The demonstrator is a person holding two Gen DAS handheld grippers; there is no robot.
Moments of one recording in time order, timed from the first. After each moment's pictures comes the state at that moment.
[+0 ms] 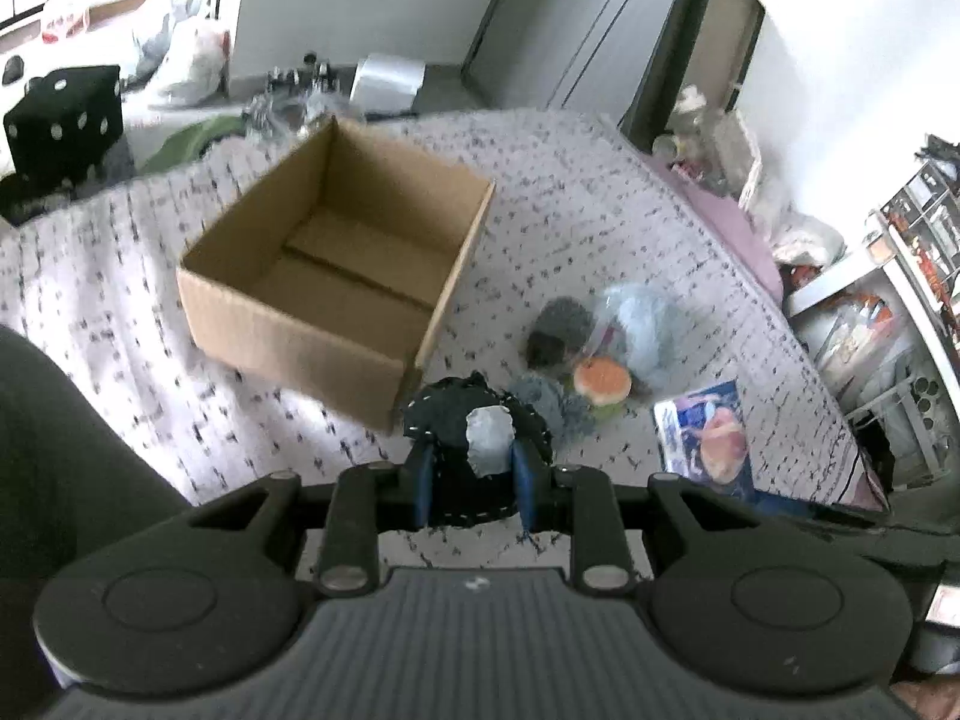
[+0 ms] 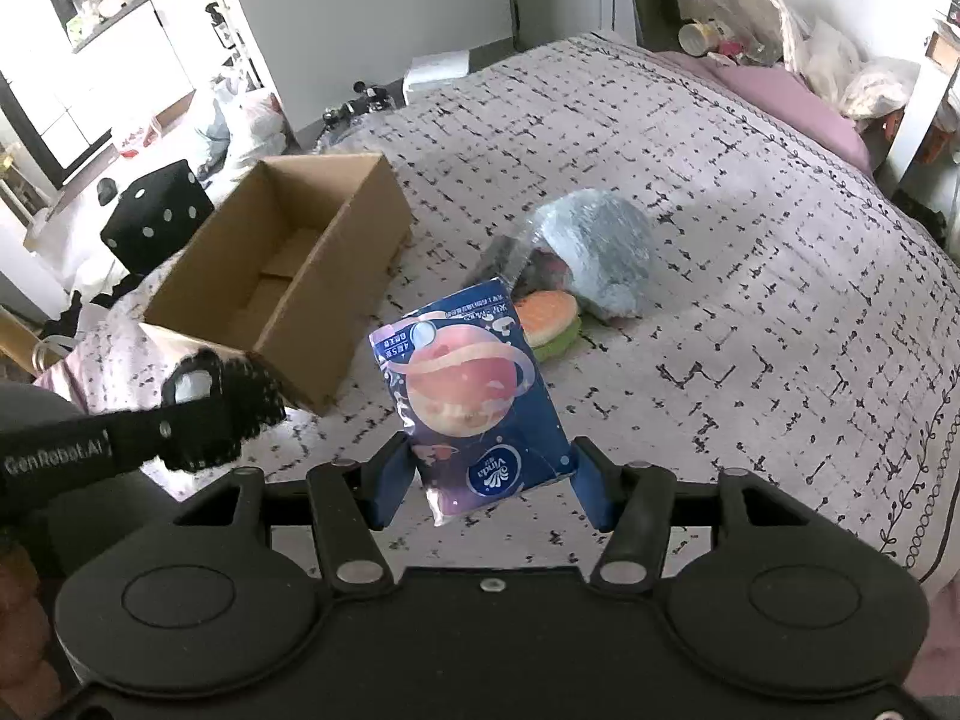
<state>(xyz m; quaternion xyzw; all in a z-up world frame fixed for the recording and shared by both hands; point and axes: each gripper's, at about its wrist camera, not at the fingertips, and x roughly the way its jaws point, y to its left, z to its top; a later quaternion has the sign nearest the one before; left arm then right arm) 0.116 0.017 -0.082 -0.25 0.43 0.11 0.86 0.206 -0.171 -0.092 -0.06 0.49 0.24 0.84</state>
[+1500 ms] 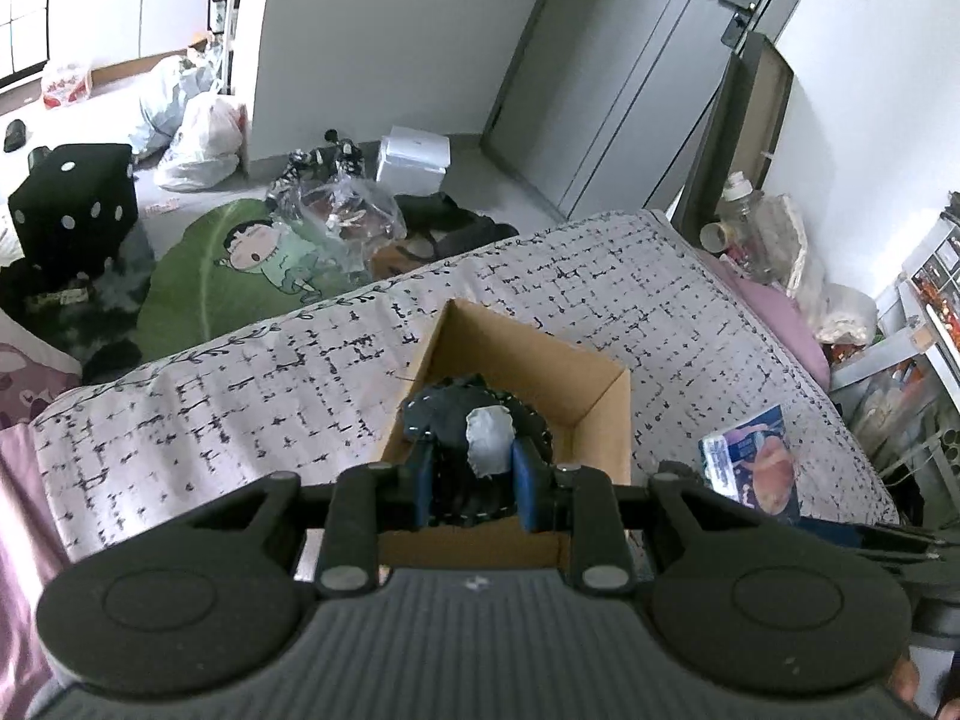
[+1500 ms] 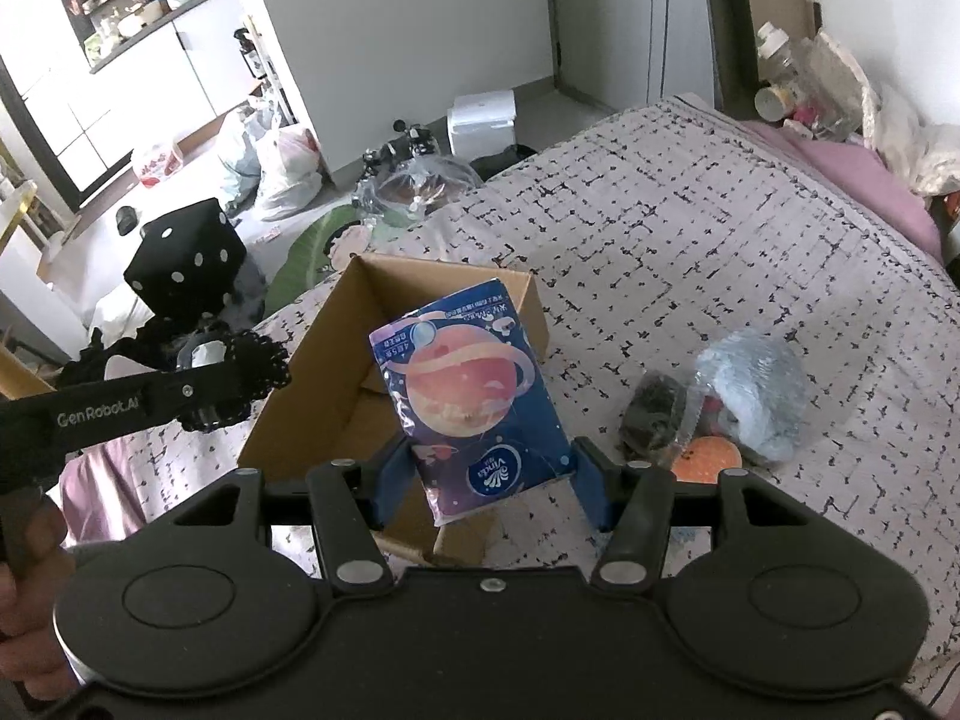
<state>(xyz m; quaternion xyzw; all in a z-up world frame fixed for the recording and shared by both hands) 0.168 0.160 -0.066 -0.22 0.39 0.11 0.88 0.248 -0.041 -0.067 -0.05 0.47 0.25 0.84</state>
